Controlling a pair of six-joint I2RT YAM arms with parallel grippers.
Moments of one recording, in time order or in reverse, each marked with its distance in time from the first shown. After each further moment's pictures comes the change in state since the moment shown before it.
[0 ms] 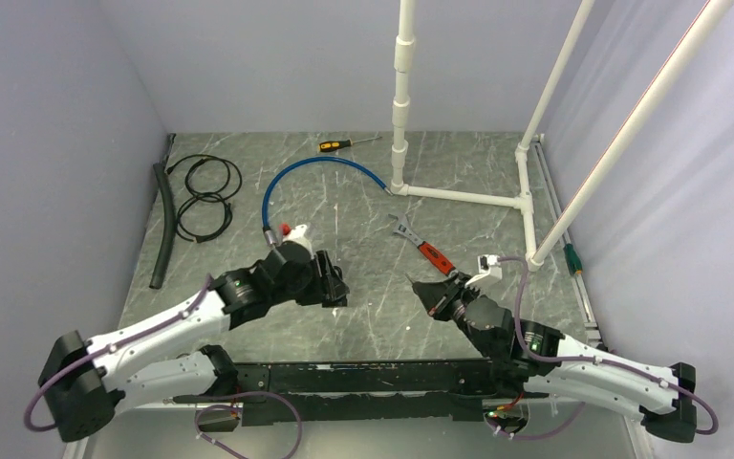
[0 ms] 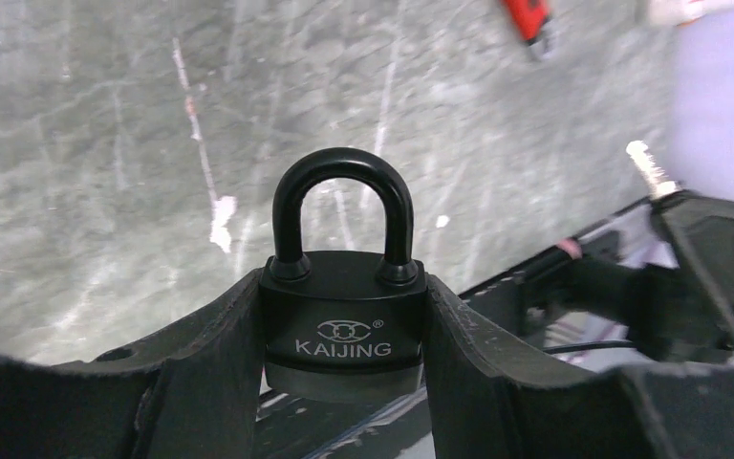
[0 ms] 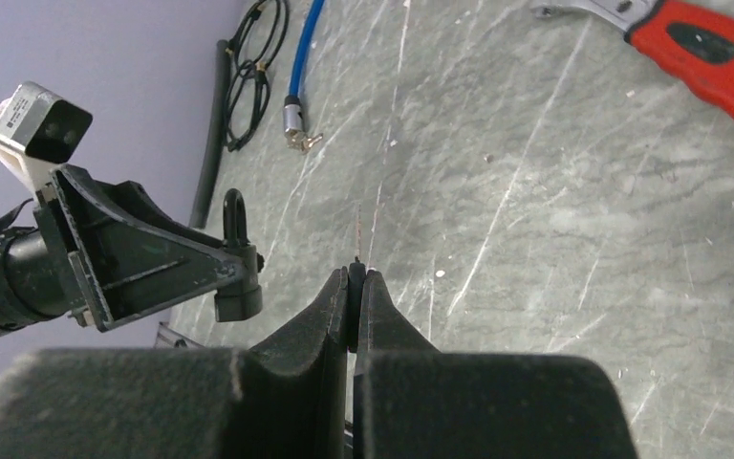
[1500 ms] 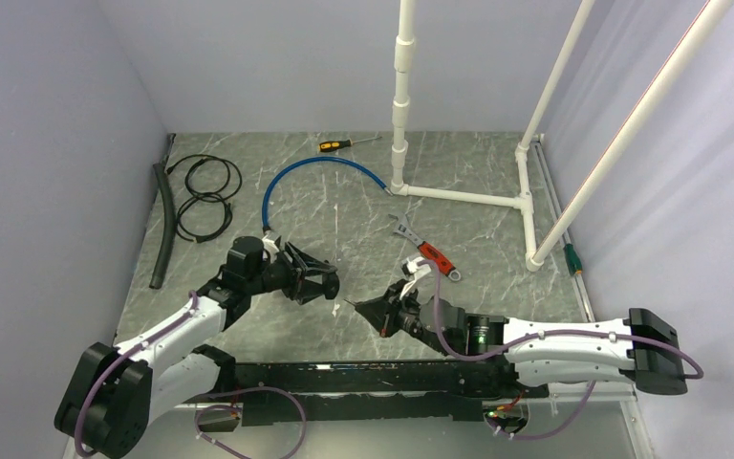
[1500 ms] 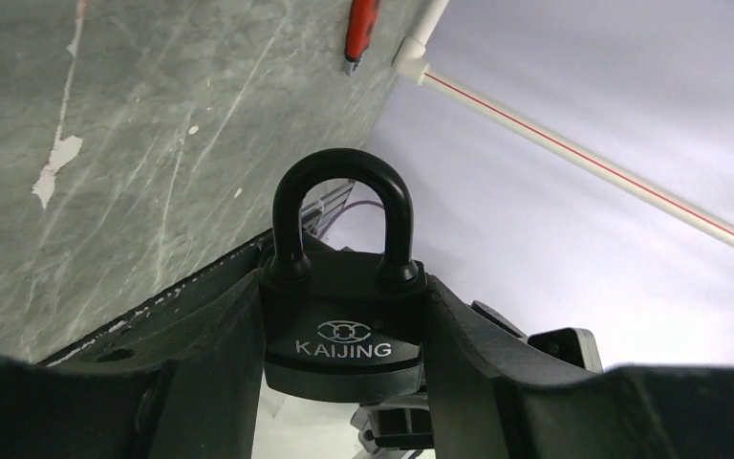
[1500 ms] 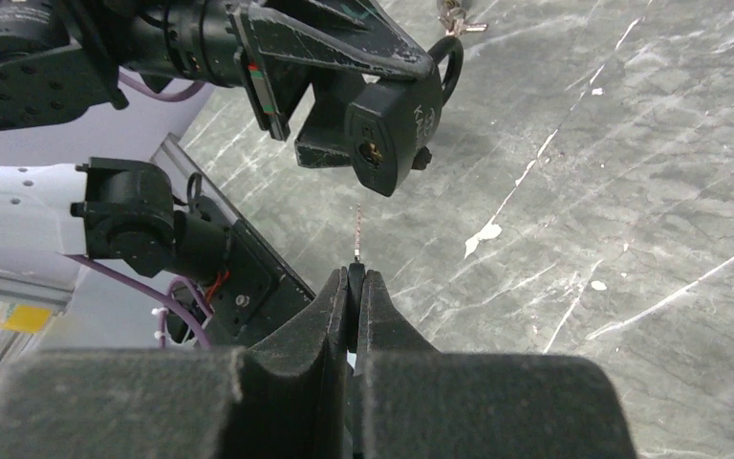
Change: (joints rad) left arm 0.465 -0.019 -0.343 0.536 0.654 -0.644; right arm 0.175 0.501 0.110 0.502 -0.235 -0.391
